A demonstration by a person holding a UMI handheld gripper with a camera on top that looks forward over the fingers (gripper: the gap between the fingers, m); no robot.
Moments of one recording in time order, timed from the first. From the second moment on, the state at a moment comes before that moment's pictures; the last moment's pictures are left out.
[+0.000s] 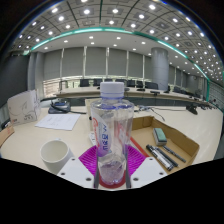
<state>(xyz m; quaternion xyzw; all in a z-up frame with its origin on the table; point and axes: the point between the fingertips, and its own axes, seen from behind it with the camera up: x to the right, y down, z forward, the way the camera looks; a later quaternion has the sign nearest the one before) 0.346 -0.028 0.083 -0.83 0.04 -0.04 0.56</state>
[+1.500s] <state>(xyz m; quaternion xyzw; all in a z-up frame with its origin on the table) 0.113 -0.338 0.233 -0.89 0.04 -0.09 0.44</state>
